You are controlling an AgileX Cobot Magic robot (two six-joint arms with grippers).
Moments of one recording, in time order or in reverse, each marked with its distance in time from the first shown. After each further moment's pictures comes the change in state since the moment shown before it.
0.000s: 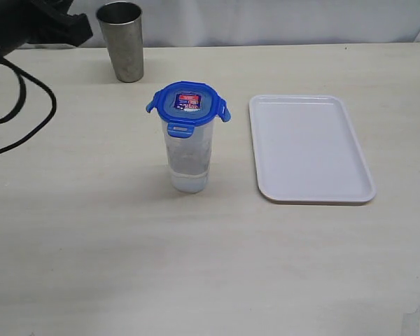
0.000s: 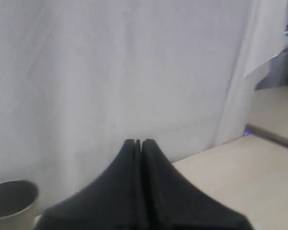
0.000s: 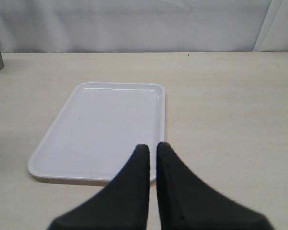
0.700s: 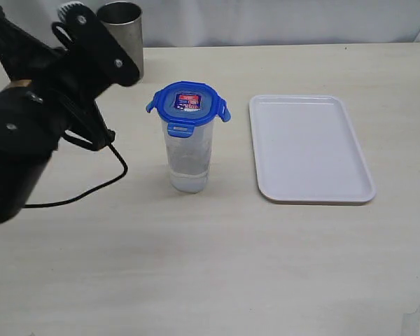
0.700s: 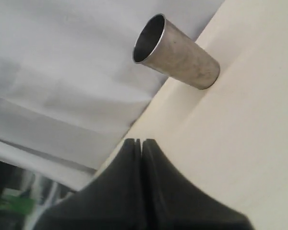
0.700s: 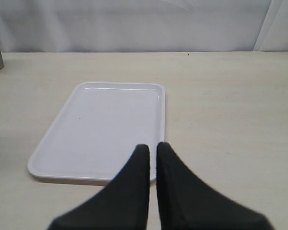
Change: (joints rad) left arm -0.590 0.145 -0.084 -1.974 -0.164 2.435; right arm 0.000 0.000 0.000 0.000 0.000 0.000
